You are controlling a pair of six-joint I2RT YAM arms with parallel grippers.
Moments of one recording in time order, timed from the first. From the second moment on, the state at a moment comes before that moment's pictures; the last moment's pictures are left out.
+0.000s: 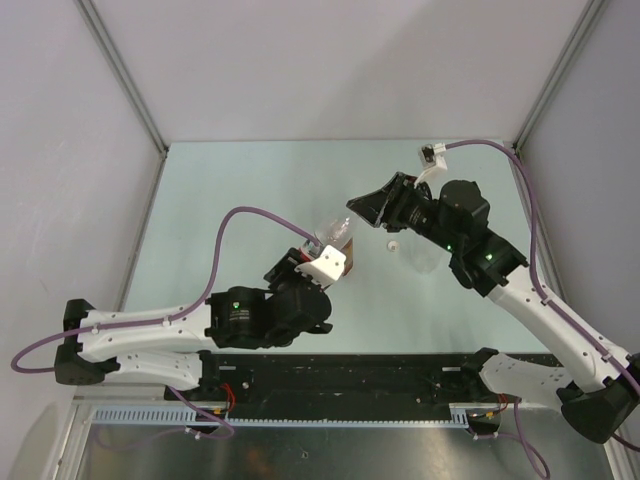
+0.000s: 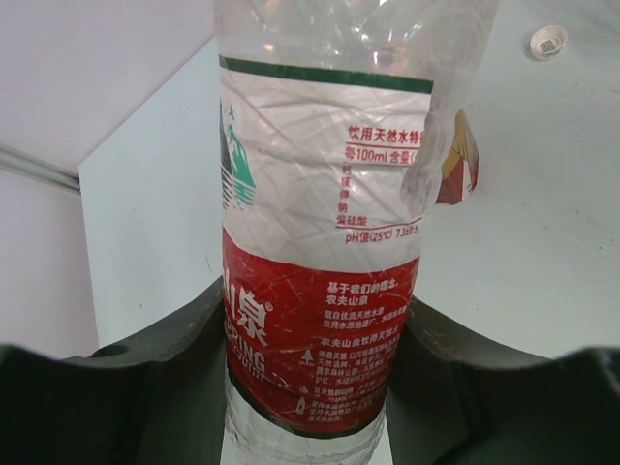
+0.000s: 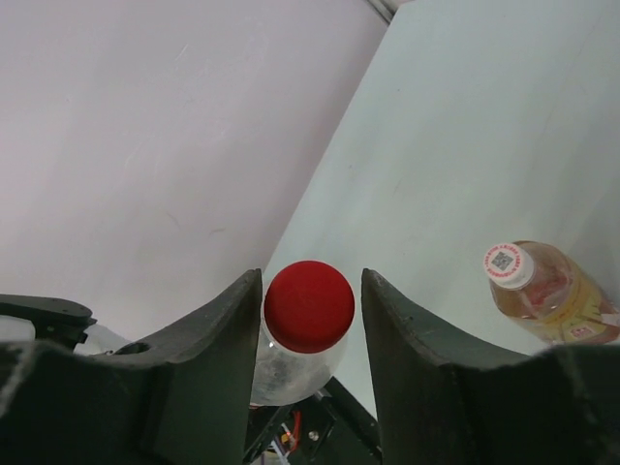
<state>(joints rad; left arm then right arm) -1.42 1.12 1.07 -0.67 -1.05 -0.16 0.66 1.06 1.12 -0.14 -0.16 0.77</state>
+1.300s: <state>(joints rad) -1.43 1.12 1.07 -0.67 -1.04 -0.17 0.63 1.06 1.10 -0.07 -0.21 0.87</state>
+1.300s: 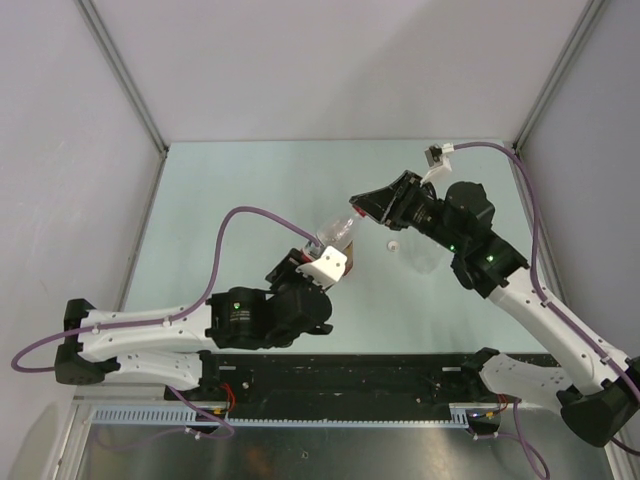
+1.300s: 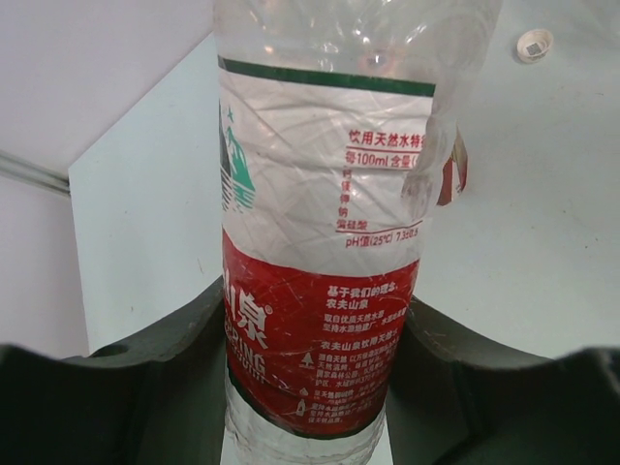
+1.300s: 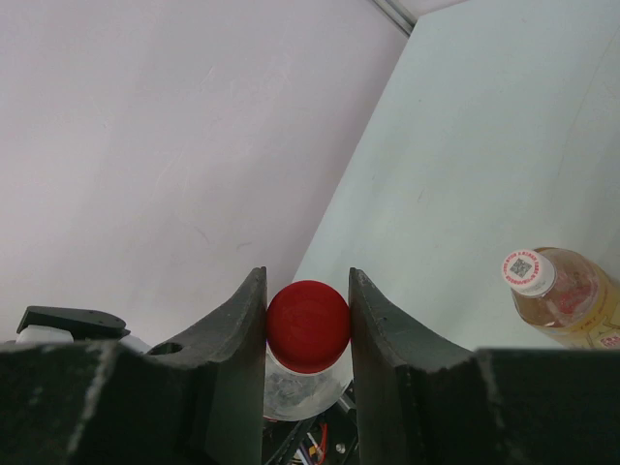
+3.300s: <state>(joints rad) -1.17 0.76 0.80 -0.12 0.48 -0.20 0.57 0.92 1.01 0.58 -1.06 0.71</state>
